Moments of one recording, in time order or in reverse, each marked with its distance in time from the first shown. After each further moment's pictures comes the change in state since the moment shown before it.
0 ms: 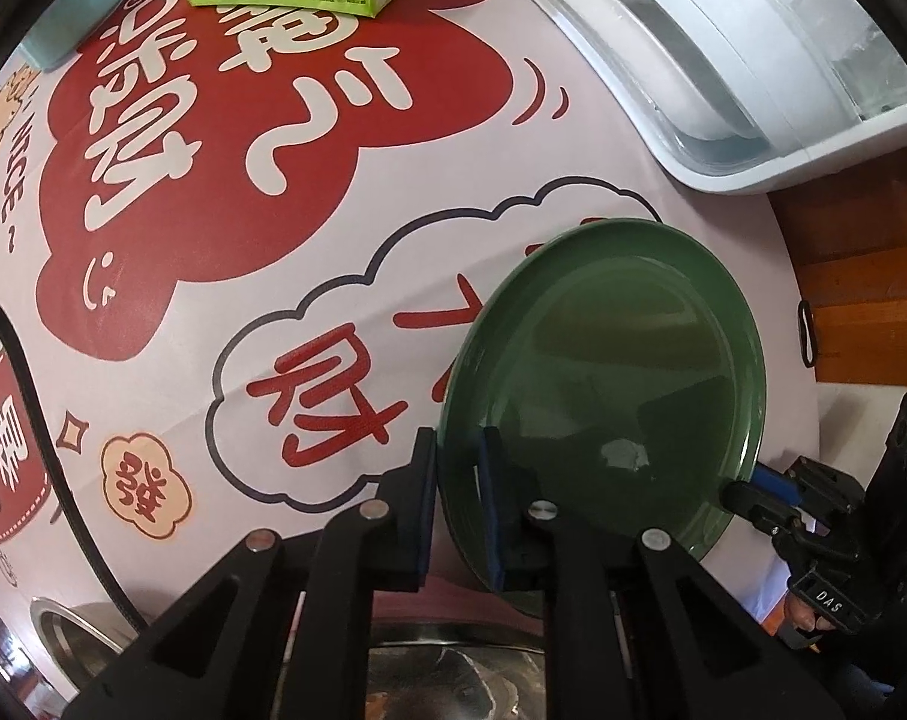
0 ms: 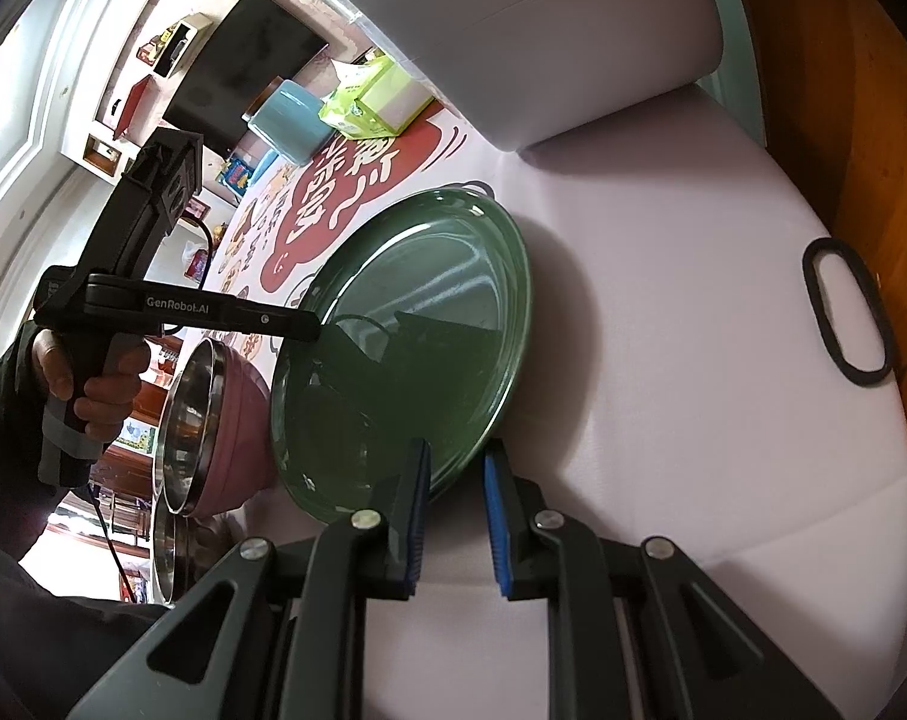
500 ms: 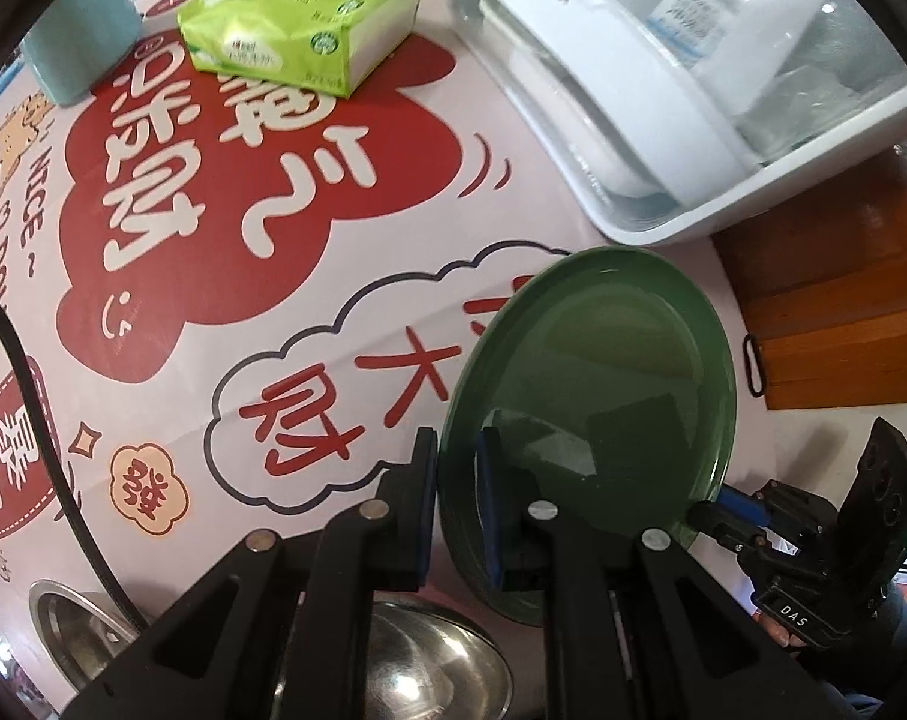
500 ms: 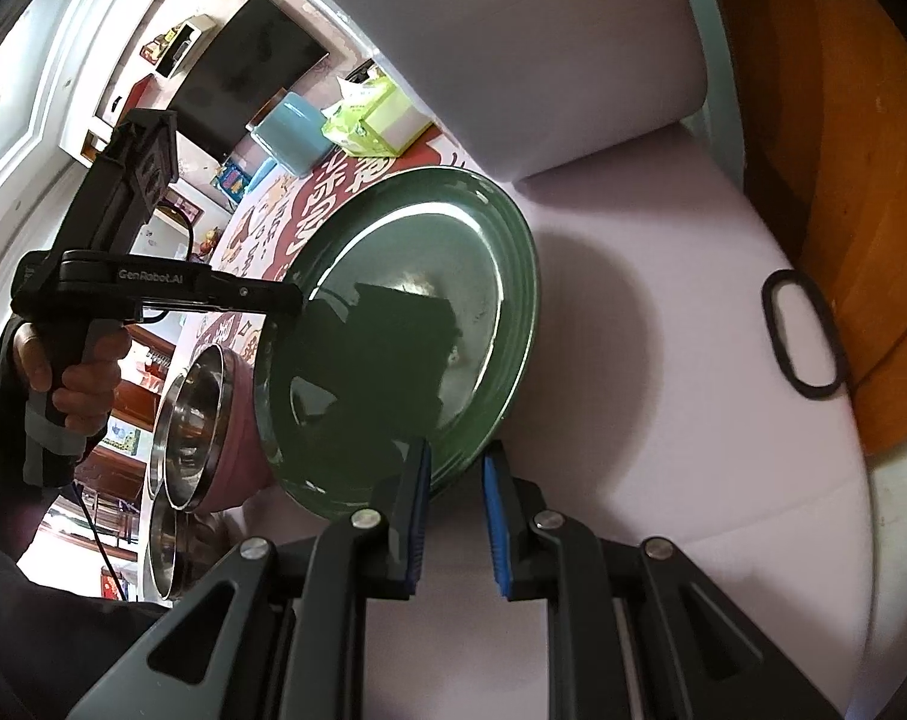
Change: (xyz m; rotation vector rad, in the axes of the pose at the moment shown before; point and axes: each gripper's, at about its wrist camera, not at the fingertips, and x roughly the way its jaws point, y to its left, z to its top) left arm -0.040 -0.020 -0.004 0.005 -0.118 -0.032; right arm -0.022 0.007 -0.003 -0.027 -0.049 -0.035
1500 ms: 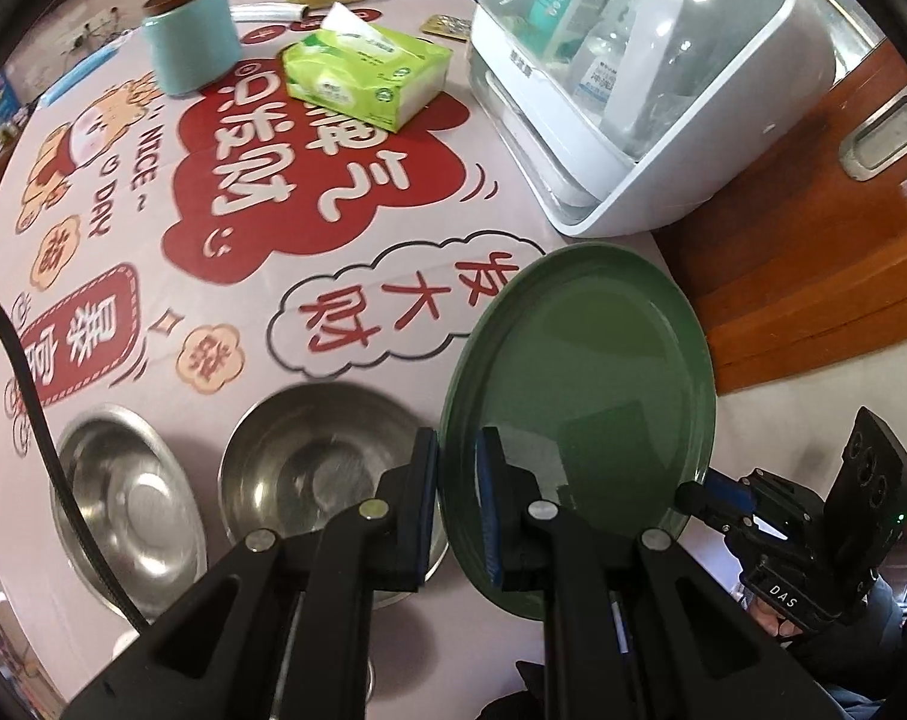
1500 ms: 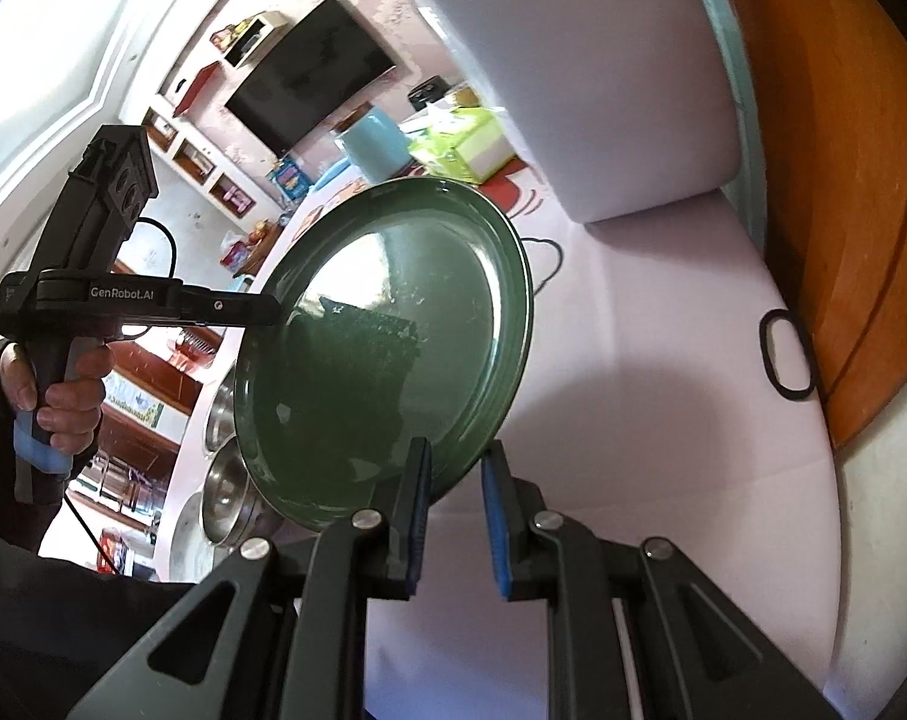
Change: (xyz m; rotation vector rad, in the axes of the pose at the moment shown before) left arm -0.088 -0.020 -0.092 -0.107 -0.150 0.041; right arm -0.054 0.032 -0.020 -0.138 -0.046 0.085
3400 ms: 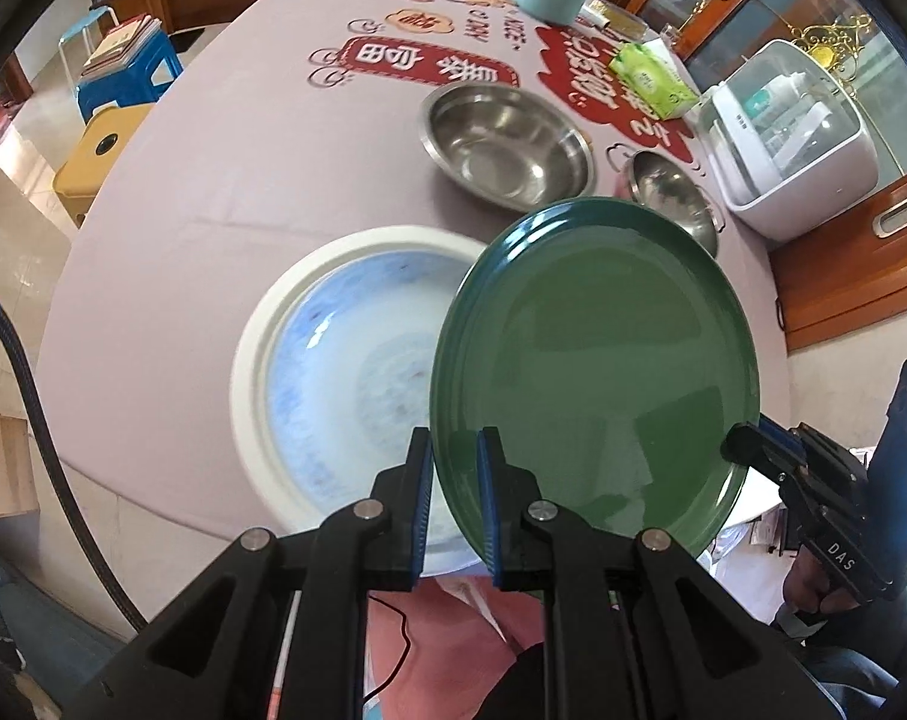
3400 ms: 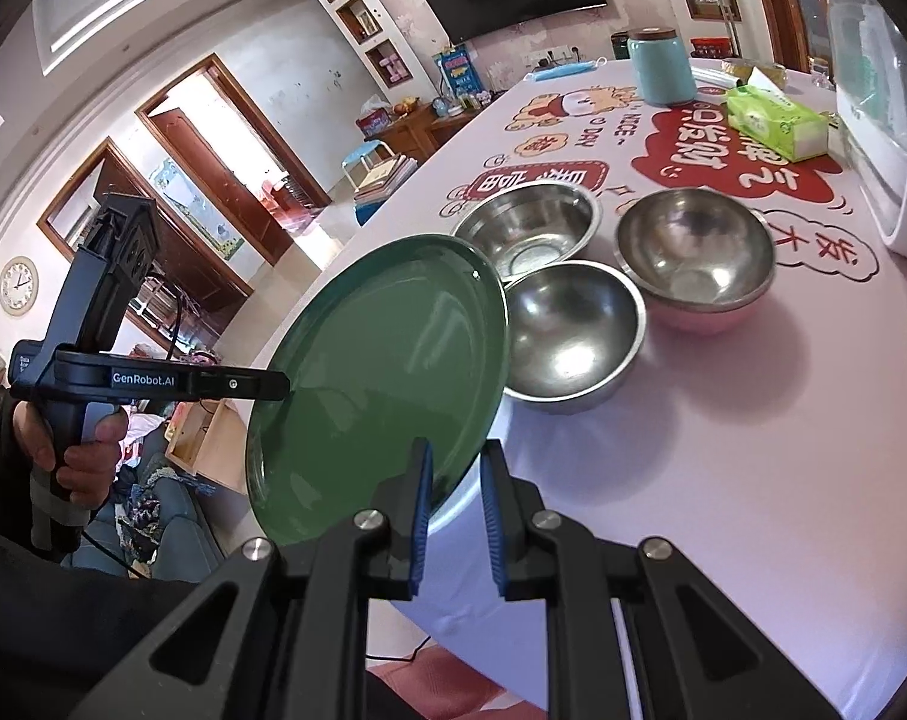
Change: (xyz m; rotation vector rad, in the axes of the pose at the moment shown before) left arm -0.097 0.180 -0.300 -0.436 -0.098 0.045; right arm 0.050 0.233 -0.103 -0.365 0.198 0.139
